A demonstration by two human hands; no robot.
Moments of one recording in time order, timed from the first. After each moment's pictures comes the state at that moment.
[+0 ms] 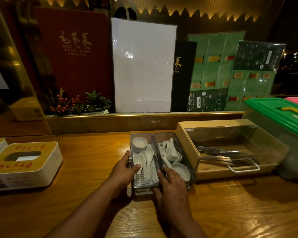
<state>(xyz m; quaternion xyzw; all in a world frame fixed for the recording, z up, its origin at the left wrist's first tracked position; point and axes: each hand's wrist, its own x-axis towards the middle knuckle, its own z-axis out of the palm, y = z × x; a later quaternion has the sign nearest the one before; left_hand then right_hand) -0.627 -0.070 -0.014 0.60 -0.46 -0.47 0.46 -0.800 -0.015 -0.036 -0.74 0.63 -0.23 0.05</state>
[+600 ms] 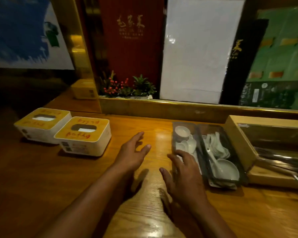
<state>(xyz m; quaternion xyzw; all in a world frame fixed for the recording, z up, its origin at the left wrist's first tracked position) -0.525 -0.021 0.007 0.67 -0.51 -0.30 0.45 -0.728 -0.022 -0.025 -0.81 0.48 -0.32 0.10</state>
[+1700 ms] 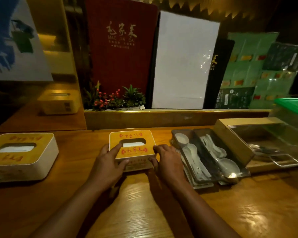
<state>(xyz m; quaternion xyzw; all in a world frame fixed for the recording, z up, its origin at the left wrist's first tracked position) -0.373 -0.038 -0.007 0.69 -0.62 -0.19 0.33 -0.587 -0.069 -0.007 -0.76 0.61 -0.24 0.02</state>
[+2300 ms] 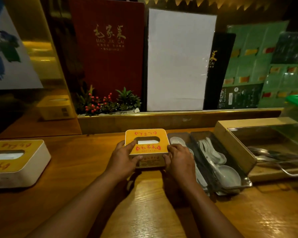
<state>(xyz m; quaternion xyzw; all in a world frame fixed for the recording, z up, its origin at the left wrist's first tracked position) -0.452 -0.100 -0.006 0.69 -0.61 -0.21 0.33 -0.659 -0.111 -0.012 -0.71 0.64 -0.28 0.04</state>
